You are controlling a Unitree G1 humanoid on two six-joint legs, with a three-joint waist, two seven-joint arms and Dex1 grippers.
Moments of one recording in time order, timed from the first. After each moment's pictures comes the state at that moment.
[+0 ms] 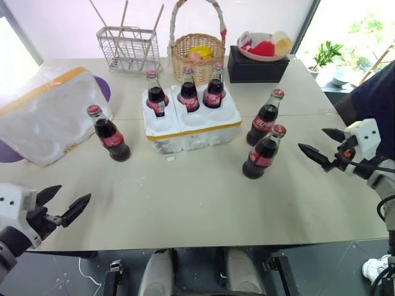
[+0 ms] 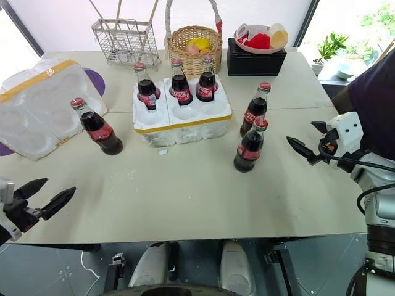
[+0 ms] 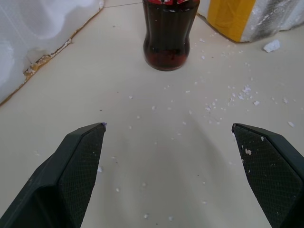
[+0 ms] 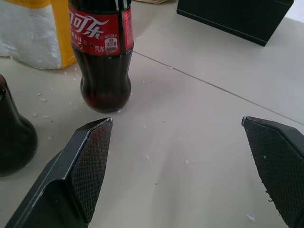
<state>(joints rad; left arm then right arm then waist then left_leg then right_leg) 0.51 0.63 0.73 -0.52 -0.67 0.56 -0.66 -0.21 -0.80 -0.35 0.11 0.38 0.28 0.80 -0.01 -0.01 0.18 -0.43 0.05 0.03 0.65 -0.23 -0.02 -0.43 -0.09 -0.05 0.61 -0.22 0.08</state>
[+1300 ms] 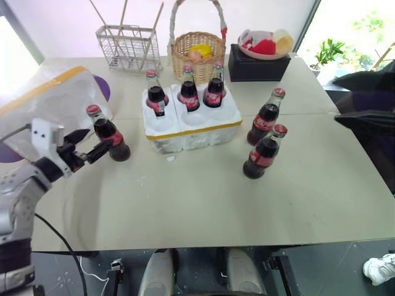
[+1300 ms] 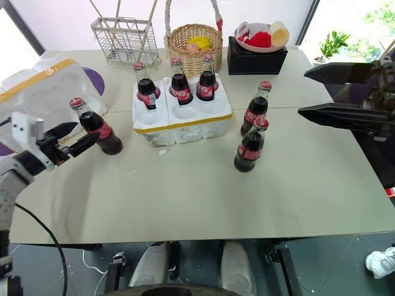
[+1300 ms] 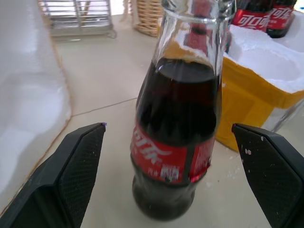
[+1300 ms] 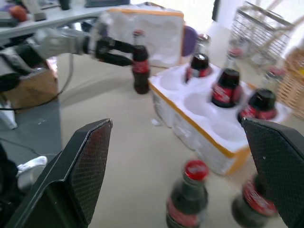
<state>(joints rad) -0.27 0.74 0.36 0.02 -0.55 0.46 -0.75 -0.58 -1.28 -0.49 -0.20 1.06 0.94 1.25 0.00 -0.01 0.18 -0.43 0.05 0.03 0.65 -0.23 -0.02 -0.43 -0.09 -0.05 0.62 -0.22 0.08</state>
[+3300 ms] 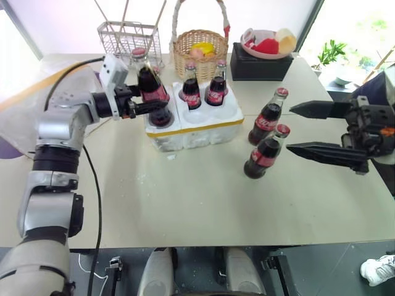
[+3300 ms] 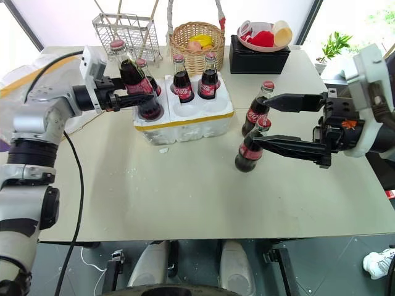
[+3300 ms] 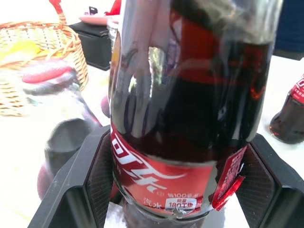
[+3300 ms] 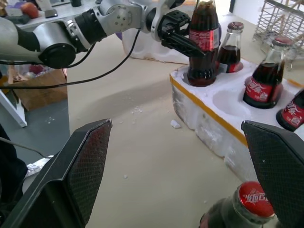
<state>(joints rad) -0.97 0.61 -0.02 0.57 -0.38 0.34 -1.11 -0.38 -1.14 -0.50 -0.44 1.15 0.93 0.99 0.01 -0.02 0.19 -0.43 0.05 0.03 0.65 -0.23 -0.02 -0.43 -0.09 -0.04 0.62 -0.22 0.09</state>
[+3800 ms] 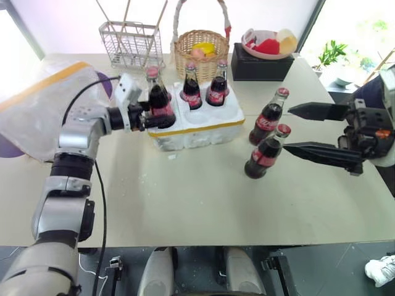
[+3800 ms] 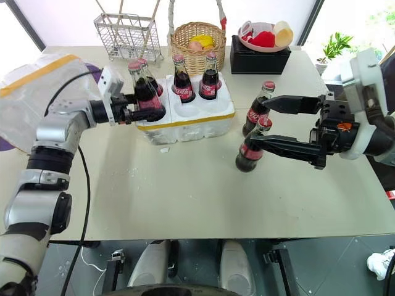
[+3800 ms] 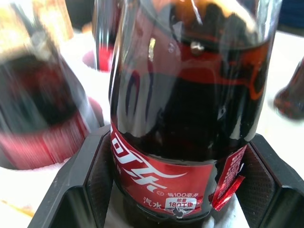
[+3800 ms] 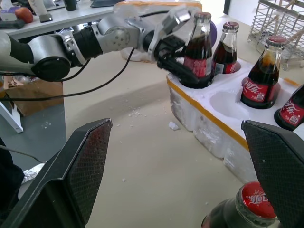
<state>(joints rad) -0.89 0.57 -0.03 0.56 -0.29 0.34 -1.12 -0.37 -1.13 -0.50 -0.45 1.15 0.92 0.95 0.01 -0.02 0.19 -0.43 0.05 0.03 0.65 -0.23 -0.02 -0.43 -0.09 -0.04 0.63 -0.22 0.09</state>
